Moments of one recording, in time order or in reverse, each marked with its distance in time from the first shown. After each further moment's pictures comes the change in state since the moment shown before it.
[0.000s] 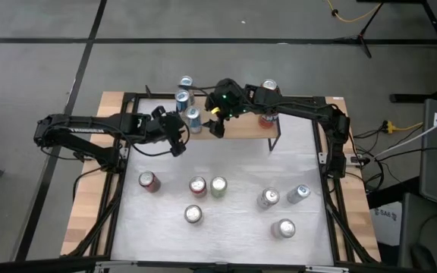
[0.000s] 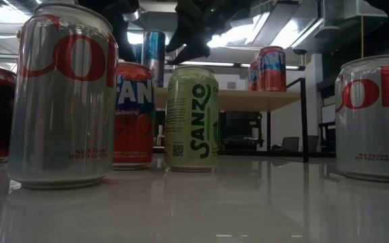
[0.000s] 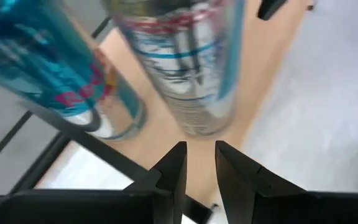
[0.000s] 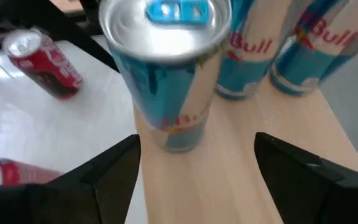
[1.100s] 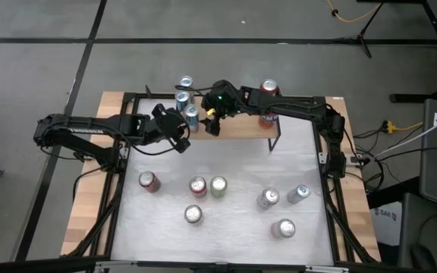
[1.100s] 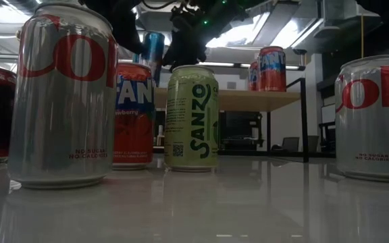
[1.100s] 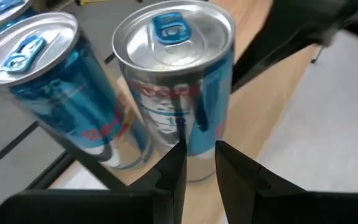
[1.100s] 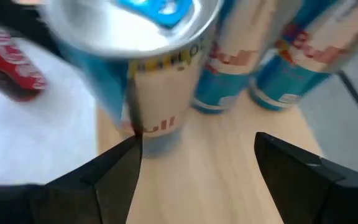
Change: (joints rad) left arm -0.026 -0.003 0.000 0.113 -0.116 -0.048; right arm 0.002 0.053 0.000 0.080 0.081 -0.070
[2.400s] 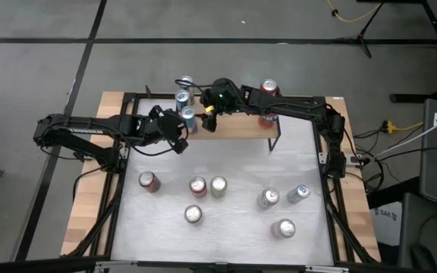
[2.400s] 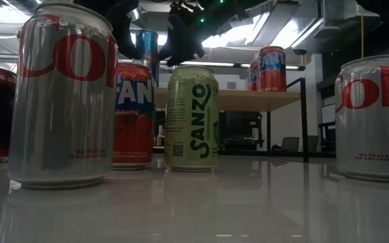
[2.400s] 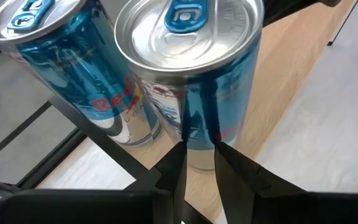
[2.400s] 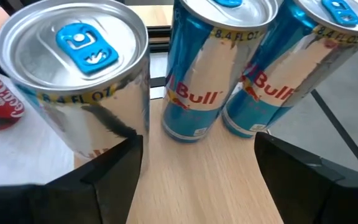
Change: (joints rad) left arm -0.001 -0.001 0.000 -0.080 -0.014 -0.061; right arm 0.000 0.000 0.000 0.099 0.057 -0.007
